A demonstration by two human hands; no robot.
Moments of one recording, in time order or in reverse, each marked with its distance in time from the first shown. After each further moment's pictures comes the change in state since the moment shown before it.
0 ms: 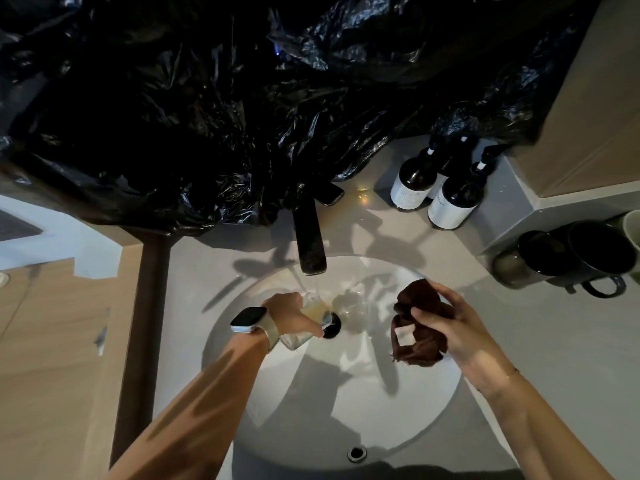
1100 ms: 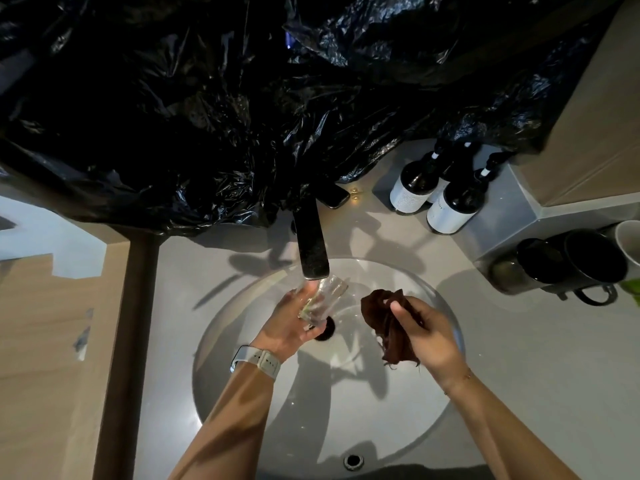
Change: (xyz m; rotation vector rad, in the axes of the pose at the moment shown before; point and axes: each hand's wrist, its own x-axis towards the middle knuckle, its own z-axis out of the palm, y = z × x) left_hand -0.016 0.014 0.018 -1.647 -0.193 0.085; right_hand 0.013 0.026 0.030 -0.259 -0.026 -0.255
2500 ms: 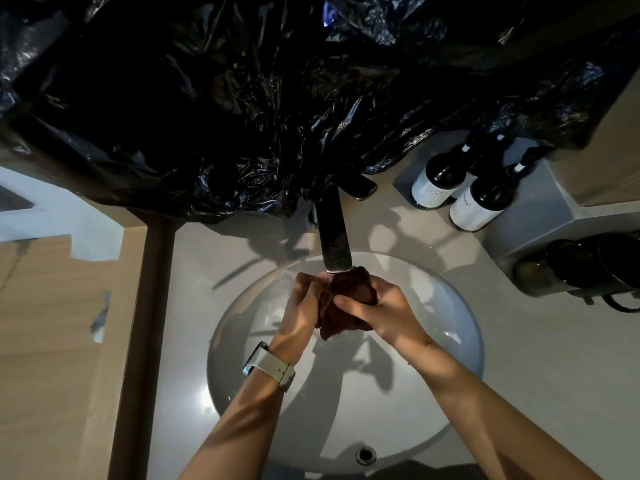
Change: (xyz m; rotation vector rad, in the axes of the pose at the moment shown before) left_hand -0.024 0.004 0.018 0.268 0.304 0.264; right_hand 0.027 -0.016 0.074 -0.013 -0.239 -0.010
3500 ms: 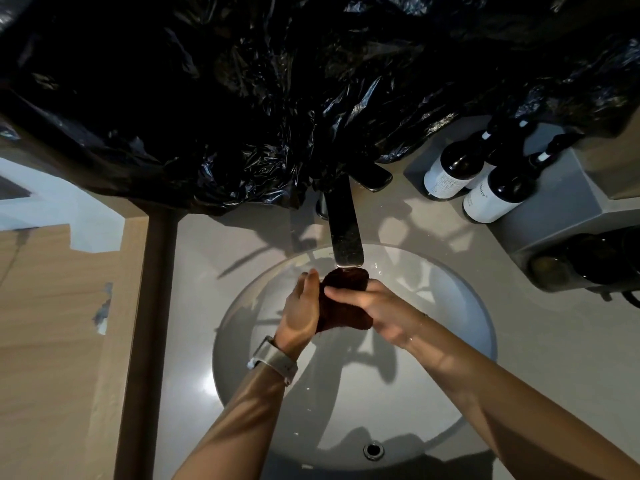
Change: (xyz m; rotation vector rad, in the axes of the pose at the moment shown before) left_hand 0.027 -0.024 -0.015 0.091 0.075 -0.043; right_hand 0.013 -0.011 0.017 0.265 -0.332 0.303
